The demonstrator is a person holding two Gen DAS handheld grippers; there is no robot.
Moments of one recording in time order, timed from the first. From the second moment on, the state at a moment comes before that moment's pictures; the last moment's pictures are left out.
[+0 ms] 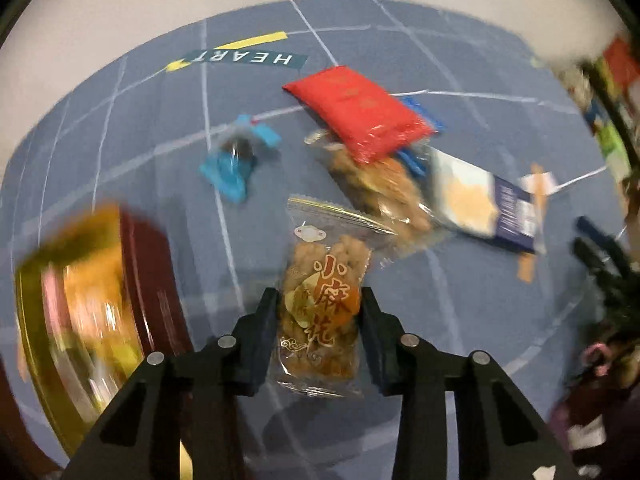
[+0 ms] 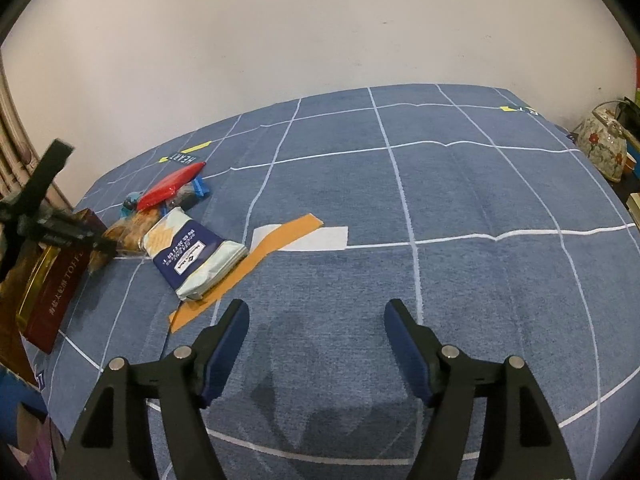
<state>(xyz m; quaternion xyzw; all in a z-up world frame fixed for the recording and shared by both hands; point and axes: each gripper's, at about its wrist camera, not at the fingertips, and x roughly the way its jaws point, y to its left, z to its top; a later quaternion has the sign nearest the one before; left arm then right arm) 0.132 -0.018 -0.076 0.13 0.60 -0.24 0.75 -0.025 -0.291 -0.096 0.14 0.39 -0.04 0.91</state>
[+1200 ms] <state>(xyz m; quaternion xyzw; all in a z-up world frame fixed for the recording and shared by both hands) 0.043 0.101 0.033 -0.01 0.53 -0.18 0.83 0.087 -0.164 -0.088 -0.13 0.51 0.16 0.84</state>
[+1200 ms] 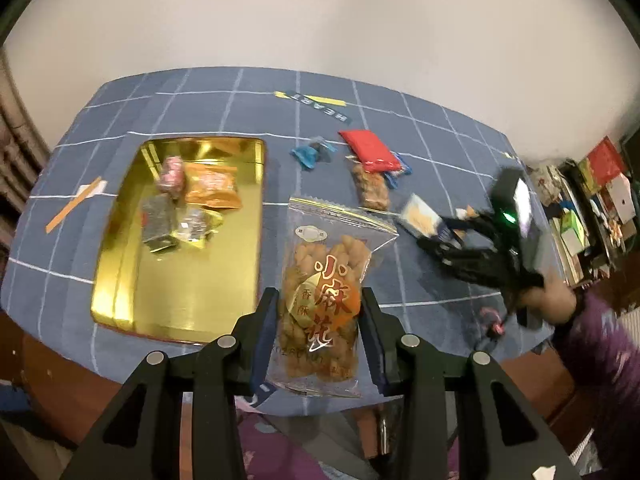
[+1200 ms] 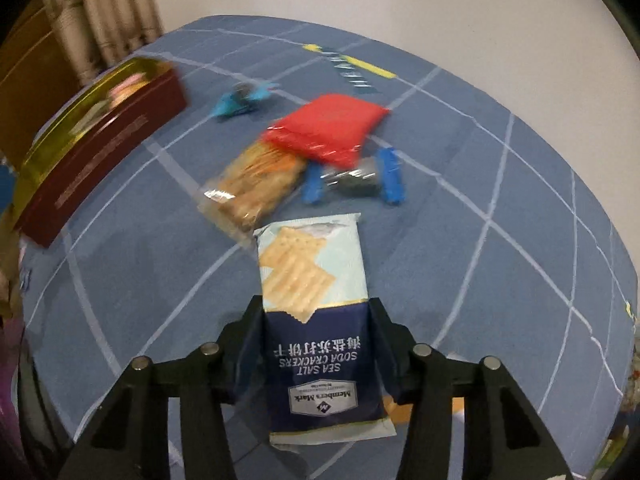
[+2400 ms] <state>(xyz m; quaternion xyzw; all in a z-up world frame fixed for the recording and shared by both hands) 0.084 0.153 -0.016 0.02 0.52 -0.10 0.85 0.020 -0.272 -0.093 0.14 0.40 -0.03 0.91</state>
